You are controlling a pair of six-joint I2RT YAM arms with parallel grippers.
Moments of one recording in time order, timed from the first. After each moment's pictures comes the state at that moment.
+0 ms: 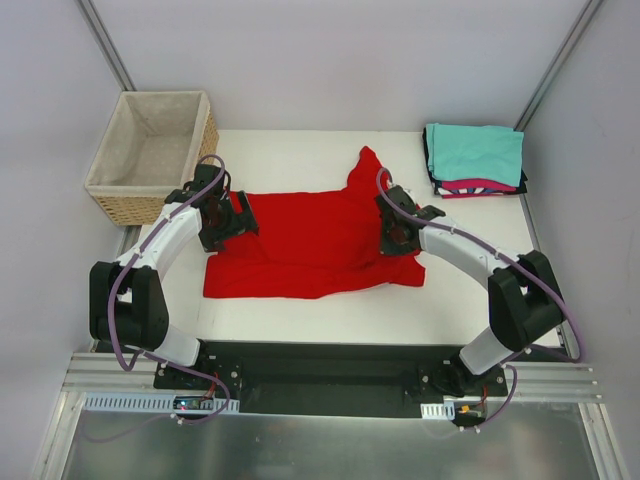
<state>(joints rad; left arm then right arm) -0.14 1.49 1.10 -0.74 0.10 -0.56 0.56 1.58 1.09 -0.62 0.22 0.56</state>
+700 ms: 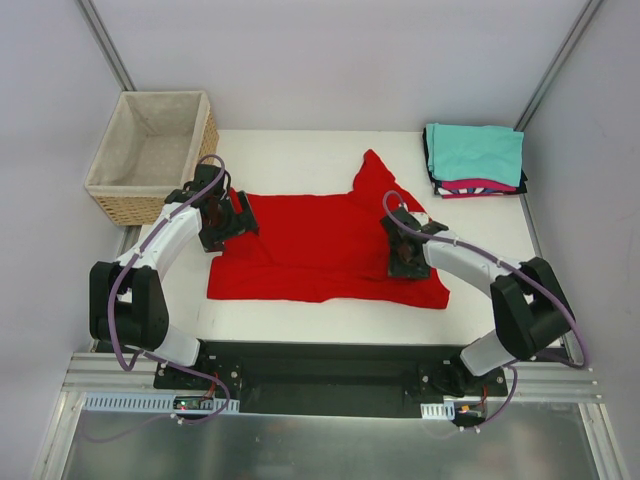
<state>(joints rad) -0.14 1.49 1.10 -0.74 0.10 -0.56 0.56 1.54 0.91 -0.70 0.32 0.61</state>
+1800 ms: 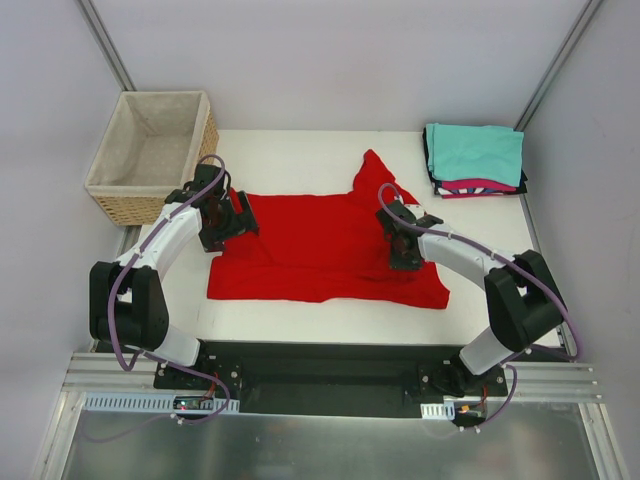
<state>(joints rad) -0.15 1.49 1.10 -0.74 0.10 -0.56 0.57 1.58 0.99 -0.70 0.35 0.61</state>
